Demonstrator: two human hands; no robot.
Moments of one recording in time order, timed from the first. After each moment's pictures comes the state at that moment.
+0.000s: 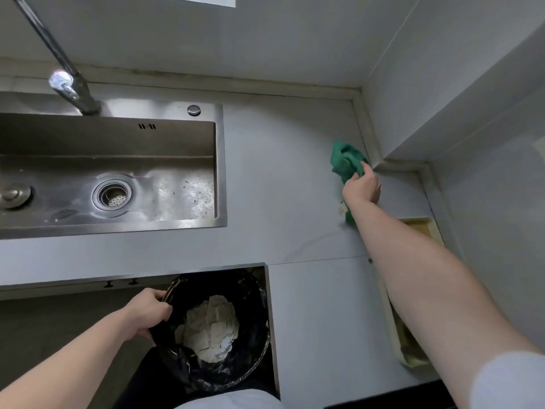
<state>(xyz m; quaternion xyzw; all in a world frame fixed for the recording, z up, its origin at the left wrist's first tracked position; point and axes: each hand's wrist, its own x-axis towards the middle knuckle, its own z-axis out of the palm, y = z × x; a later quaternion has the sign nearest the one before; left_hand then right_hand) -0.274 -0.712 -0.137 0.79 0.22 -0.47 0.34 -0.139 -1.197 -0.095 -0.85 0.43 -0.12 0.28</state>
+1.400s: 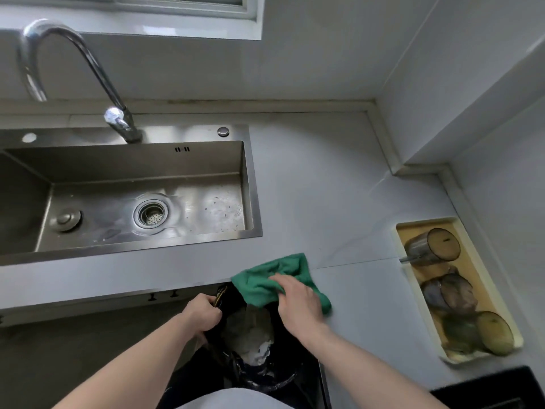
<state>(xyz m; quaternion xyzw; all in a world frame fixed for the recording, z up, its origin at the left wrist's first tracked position) -0.271 -0.711 -0.154 0.82 0.15 -0.48 0.29 -0.331 -0.943 -0.122 -0.94 0.14 0.15 0.25</state>
